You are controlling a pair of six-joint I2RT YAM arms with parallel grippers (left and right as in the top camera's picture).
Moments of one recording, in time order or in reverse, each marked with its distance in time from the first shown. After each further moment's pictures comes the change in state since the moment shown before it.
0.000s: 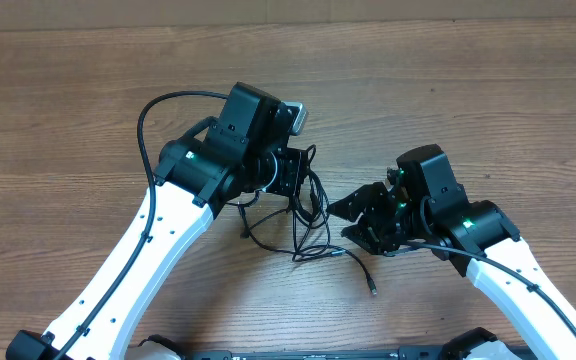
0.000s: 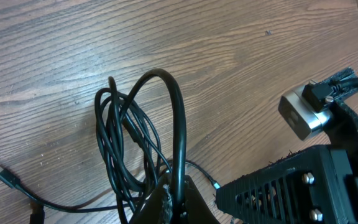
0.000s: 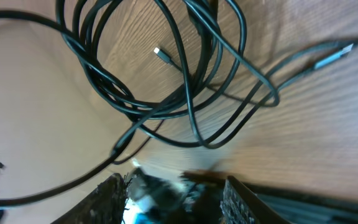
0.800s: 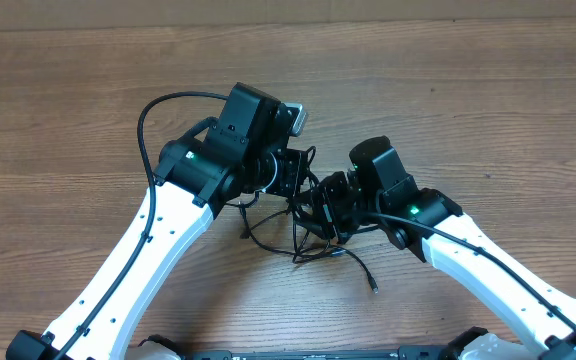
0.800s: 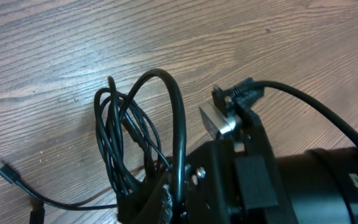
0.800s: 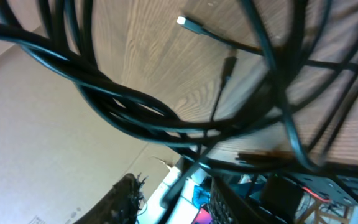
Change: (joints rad) left arm 0.000 0.000 0.000 -0.010 0.003 0.000; right arm 0.142 0.220 0.000 0.383 -0.043 0.436
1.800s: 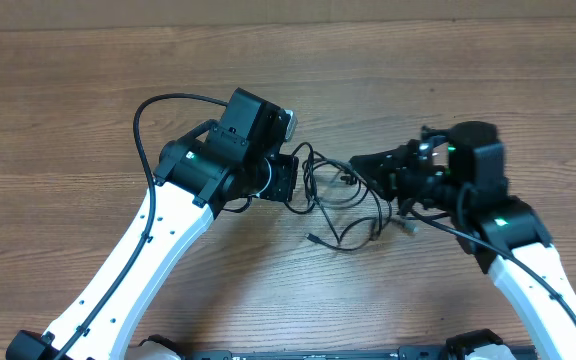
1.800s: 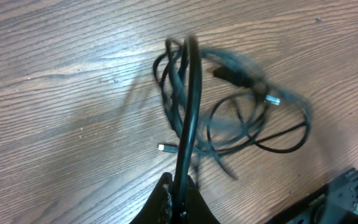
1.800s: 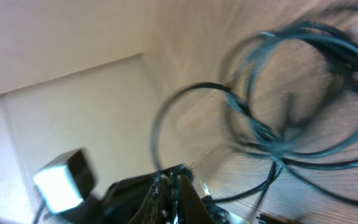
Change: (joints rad) left arm 0.000 0.000 0.000 -0.081 -0.126 0.000; right arm -0.351 -0.290 0.000 -0.051 -0.050 -0.353
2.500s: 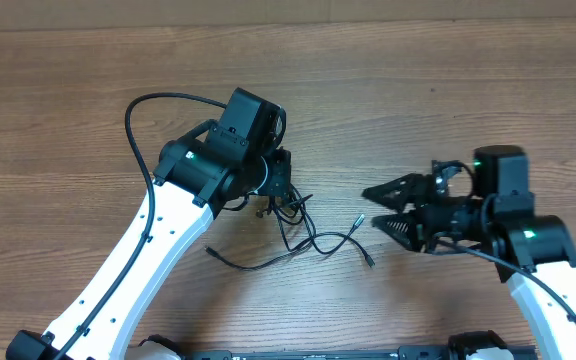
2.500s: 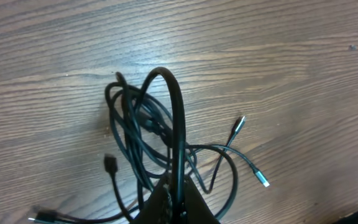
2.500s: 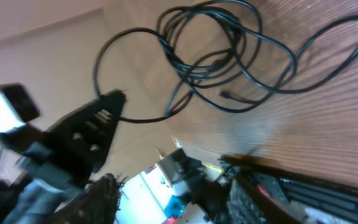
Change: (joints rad) left arm 0.000 0.000 0.000 0.003 -0.110 -0.088; right arm -0.084 -0.062 0.003 -0.433 -0.194 -0.296
